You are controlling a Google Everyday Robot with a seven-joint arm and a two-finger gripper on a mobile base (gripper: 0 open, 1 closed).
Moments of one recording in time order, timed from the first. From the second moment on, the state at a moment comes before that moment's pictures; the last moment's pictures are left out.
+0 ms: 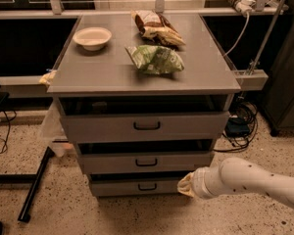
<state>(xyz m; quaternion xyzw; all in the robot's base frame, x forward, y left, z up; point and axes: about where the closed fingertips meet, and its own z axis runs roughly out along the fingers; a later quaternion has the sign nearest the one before) 0.484 -0.145 0.501 -0.63 0.72 0.09 0.28</state>
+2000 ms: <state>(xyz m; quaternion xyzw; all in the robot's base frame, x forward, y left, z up) 0.535 -0.138 0.286 -0.65 0.68 0.10 0.33</state>
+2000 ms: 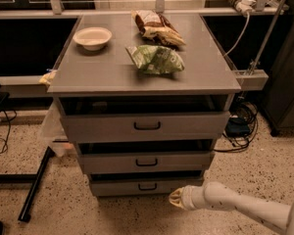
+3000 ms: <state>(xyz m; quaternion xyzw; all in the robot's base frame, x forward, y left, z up) 0.549 -0.154 0.236 -0.63 0.69 0.08 0.35</state>
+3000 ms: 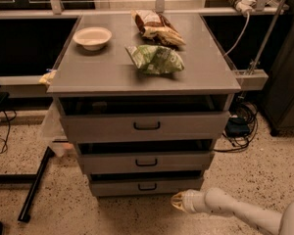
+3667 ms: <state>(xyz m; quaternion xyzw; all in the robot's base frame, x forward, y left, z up) 0.553 -0.158 0.204 -0.62 0.70 0.09 0.35</state>
